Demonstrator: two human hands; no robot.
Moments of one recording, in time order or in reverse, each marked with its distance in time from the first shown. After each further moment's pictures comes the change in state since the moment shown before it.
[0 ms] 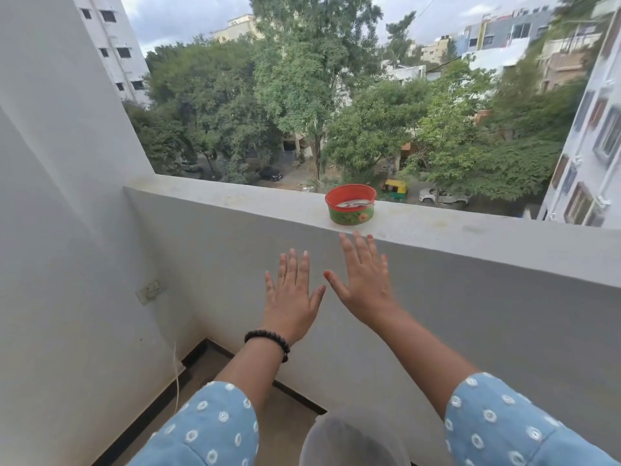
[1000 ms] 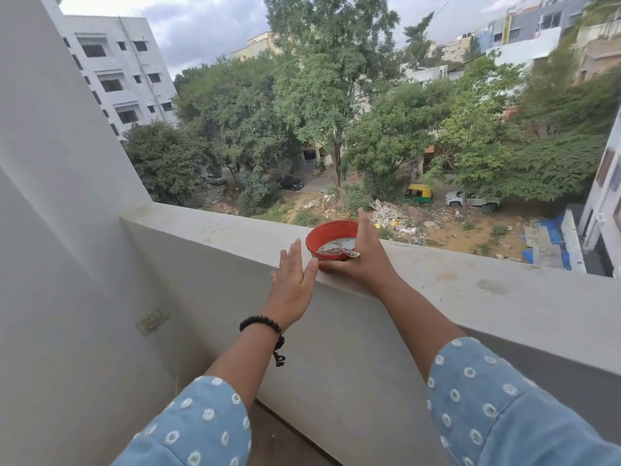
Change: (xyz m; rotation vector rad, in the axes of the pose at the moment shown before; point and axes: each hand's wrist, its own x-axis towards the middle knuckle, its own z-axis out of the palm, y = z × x) left_hand 0.141 0.044 -0.016 -0.480 0.035 -0.078; right_hand 0.162 0.077 -0.013 0.463 0.007 -0.032
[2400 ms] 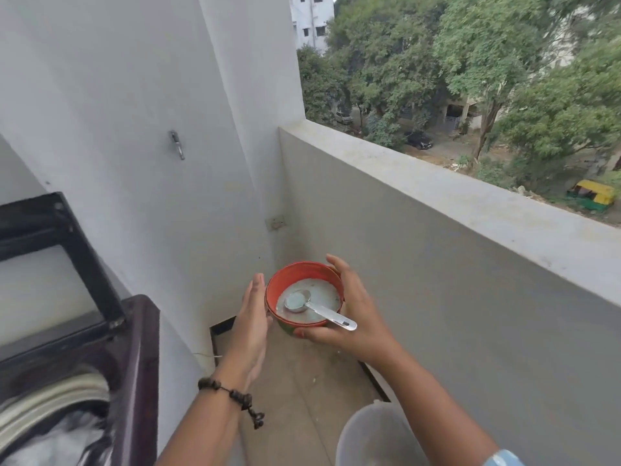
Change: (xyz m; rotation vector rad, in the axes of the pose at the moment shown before) left_hand -0.254 -0.114 -0.081 -0.868 0.674 -0.598; right_hand -0.191 -0.123 0.142 0.449 -0.637 -0.187
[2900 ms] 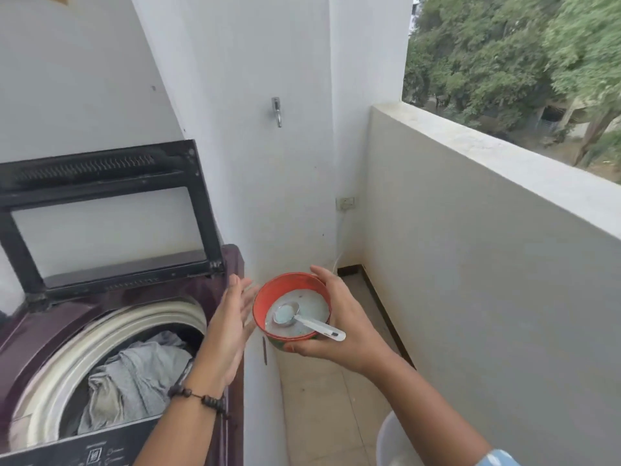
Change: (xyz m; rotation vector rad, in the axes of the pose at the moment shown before) left_hand -0.061 0.002 -0.175 -0.067 0.245 -0.012; right_hand -0.014 -0.050 0.150 0.026 -0.333 -0.066
